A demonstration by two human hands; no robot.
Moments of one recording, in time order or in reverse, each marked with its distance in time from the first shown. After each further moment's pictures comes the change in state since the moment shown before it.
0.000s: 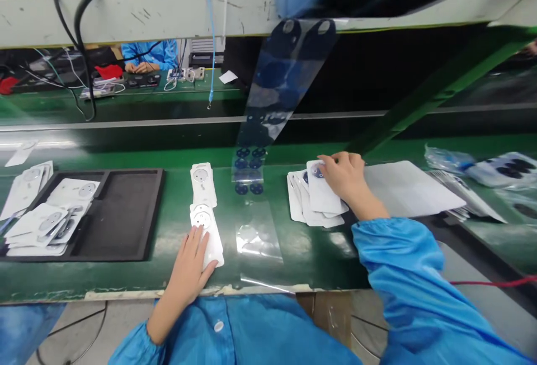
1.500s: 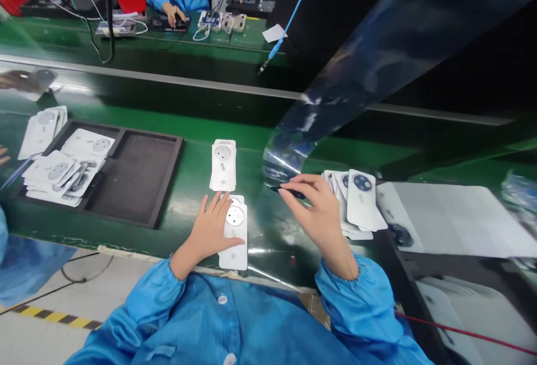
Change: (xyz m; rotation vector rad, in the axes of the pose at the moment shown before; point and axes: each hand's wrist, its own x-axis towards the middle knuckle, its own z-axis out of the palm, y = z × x) left_hand 0.055 0.005 0.008 -0.120 -0.133 -0.120; right_hand -0.055 -0.198 -0.061 0.869 -0.095 0.006
